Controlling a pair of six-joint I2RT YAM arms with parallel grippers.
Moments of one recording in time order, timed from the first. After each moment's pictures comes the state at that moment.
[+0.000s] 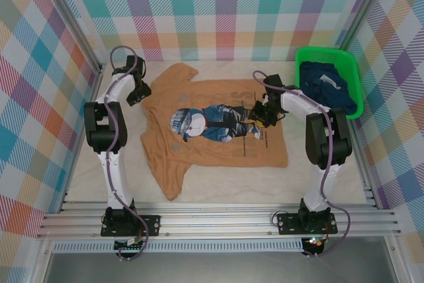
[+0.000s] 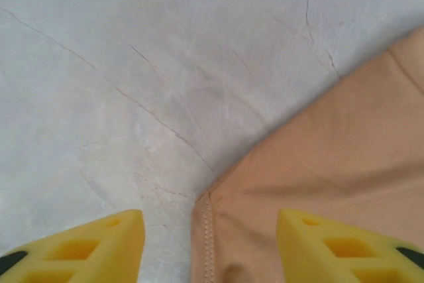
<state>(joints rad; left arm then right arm) 0.01 2.20 1.86 -0.85 -0.21 -0.64 0.26 1.92 1.39 -0.74 -0.33 0.61</state>
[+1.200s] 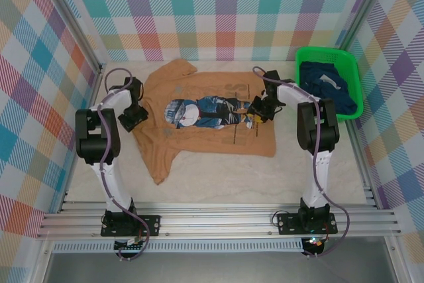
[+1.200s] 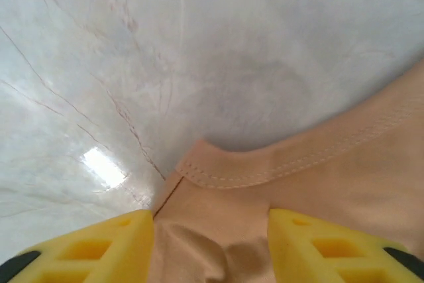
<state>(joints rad) 0.01 1.99 1.45 -0.88 -0.21 -0.76 0.22 2.16 1.61 -0.79 -0.37 0.61</state>
